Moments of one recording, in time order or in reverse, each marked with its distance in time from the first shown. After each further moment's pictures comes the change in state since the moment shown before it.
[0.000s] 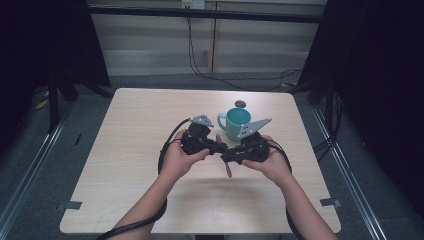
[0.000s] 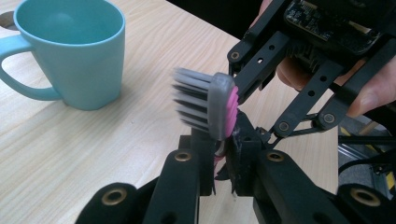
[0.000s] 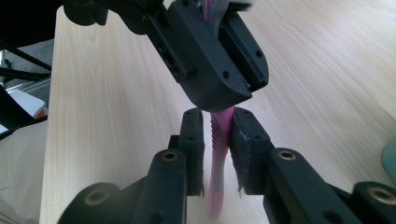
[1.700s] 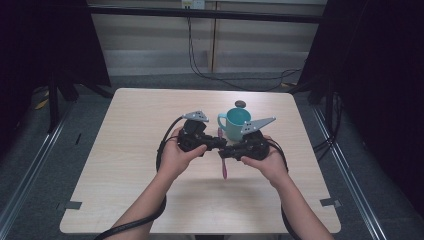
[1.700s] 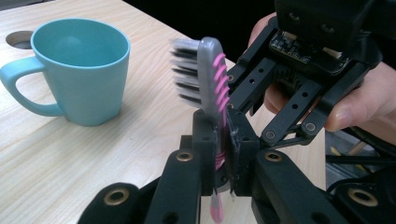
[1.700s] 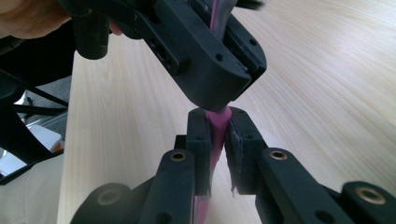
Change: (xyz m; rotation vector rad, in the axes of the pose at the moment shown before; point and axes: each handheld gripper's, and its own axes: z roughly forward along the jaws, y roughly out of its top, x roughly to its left) left arm 0.003 0.003 -0.012 -0.090 -0.028 -0.035; right arm -0.003 0.000 0.000 -0.126 0.039 0.073
